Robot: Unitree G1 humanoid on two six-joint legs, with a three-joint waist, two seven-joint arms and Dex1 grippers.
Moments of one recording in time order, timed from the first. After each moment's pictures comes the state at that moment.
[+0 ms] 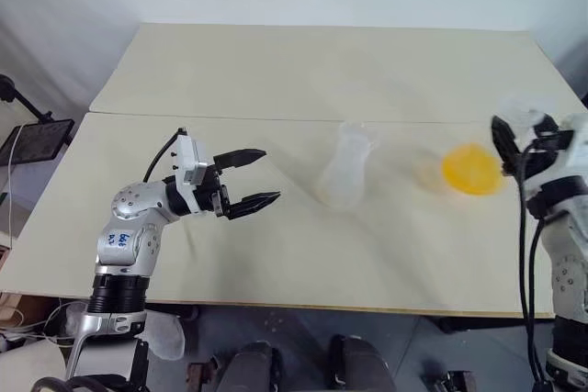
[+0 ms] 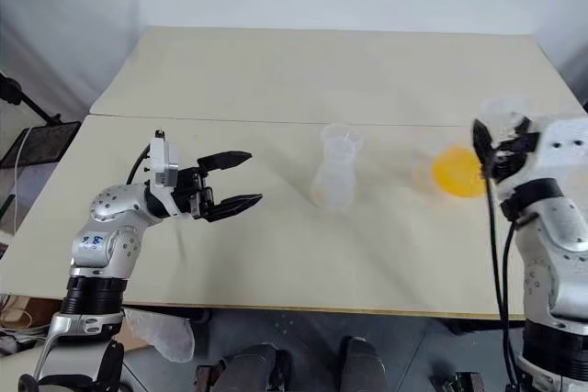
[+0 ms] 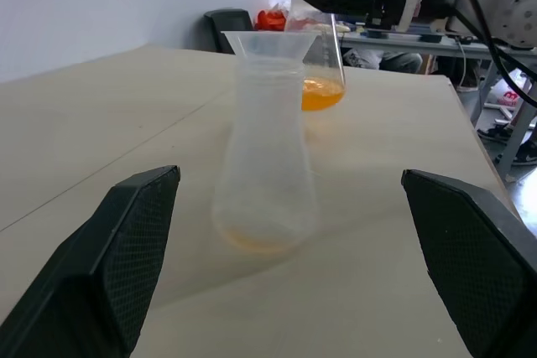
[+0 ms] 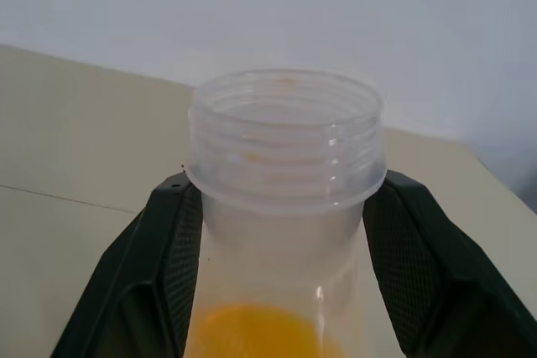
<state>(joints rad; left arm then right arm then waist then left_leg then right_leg) -0.47 0.46 0.10 0.05 -0.49 0.20 -1.10 -0.24 -0.61 -0.39 -0.33 0.45 0.37 0.24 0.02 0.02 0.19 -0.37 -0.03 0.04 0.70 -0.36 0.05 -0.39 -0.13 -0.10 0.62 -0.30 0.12</state>
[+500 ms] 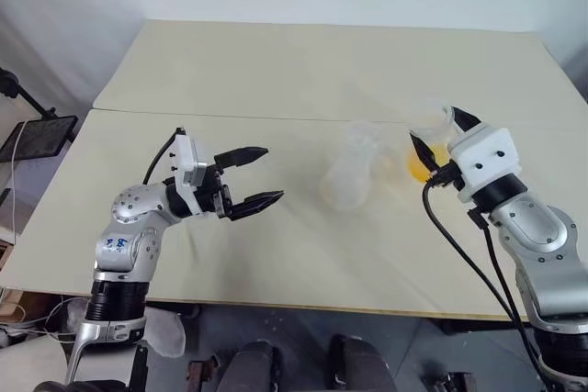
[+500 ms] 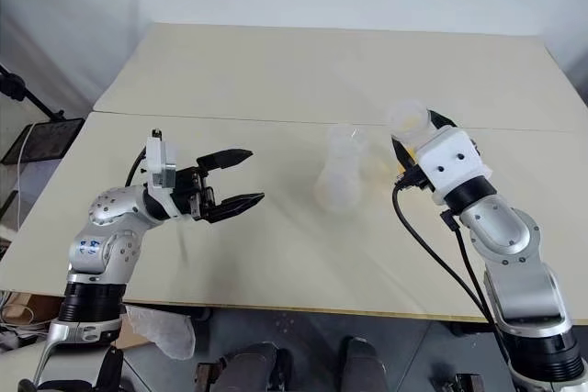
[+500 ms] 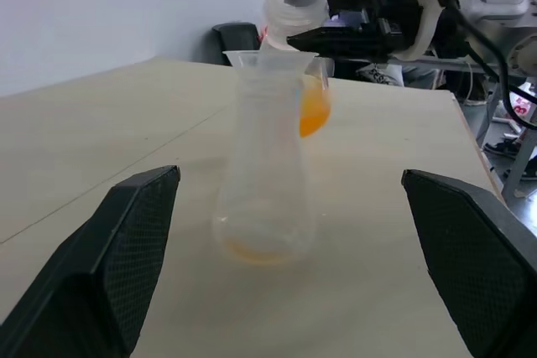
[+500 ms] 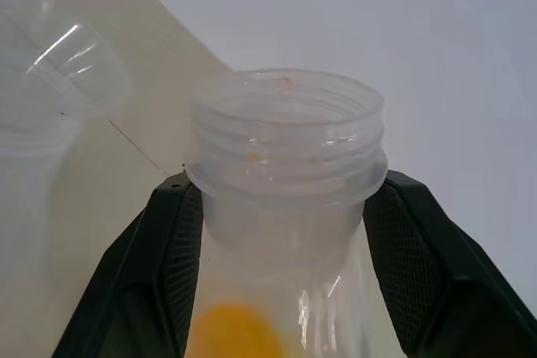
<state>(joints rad) -0.43 0.45 0.10 -0.04 -0.52 0.24 -1.04 -0.24 -0.70 -0.08 -0.45 0.03 0.20 0.30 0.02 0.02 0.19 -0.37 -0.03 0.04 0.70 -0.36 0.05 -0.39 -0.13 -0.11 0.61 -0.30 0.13</state>
